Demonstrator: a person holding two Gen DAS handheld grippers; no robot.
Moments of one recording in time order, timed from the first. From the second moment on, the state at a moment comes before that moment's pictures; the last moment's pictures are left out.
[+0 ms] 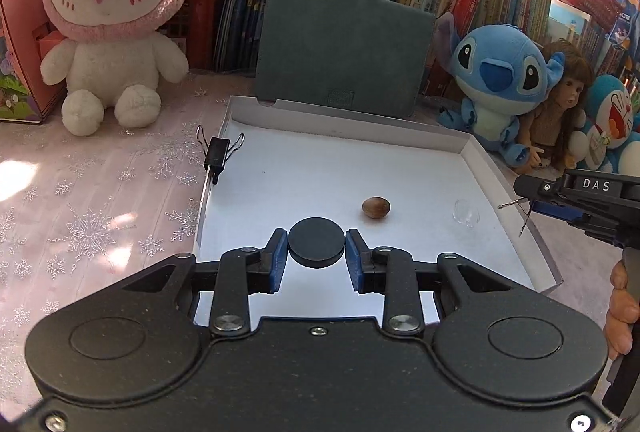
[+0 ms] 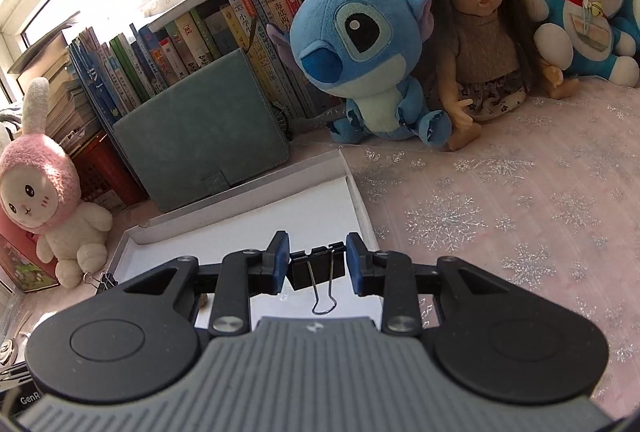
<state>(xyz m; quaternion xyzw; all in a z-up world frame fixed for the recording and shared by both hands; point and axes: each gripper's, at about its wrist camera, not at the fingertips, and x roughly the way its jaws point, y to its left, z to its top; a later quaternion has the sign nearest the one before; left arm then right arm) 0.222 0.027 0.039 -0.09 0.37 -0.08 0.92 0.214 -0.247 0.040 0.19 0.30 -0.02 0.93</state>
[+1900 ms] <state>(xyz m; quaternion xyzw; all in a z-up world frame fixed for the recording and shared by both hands) 0.275 -0.003 0.018 -0.08 0.38 -0.07 0.92 0.244 -0.227 0.017 0.14 0.30 -0.06 0.94</state>
